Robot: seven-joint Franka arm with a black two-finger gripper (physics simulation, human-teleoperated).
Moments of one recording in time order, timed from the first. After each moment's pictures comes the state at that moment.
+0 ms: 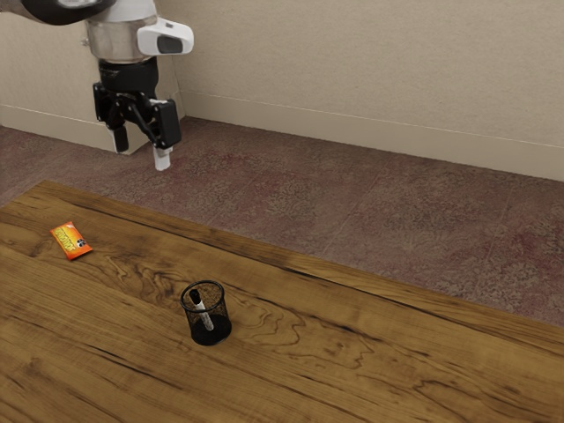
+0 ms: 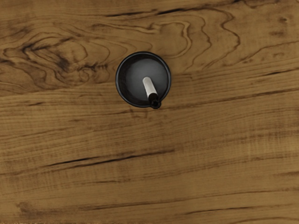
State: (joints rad) arm -0.57 -0.17 0.35 -1.61 0.10 1.33 -0.07
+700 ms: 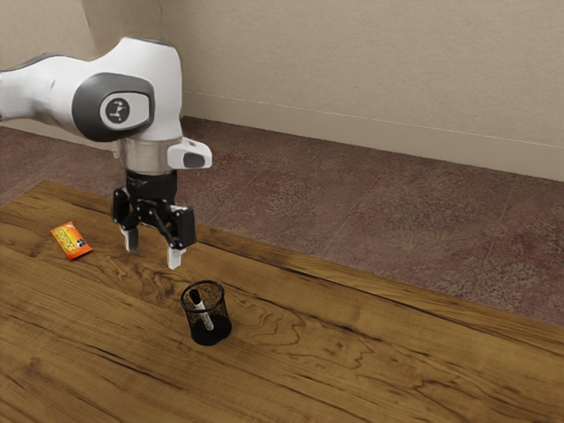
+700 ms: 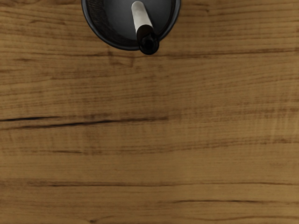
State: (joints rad) arm -0.54 -0.19 0.37 -2.04 0.04 1.57 -0.17
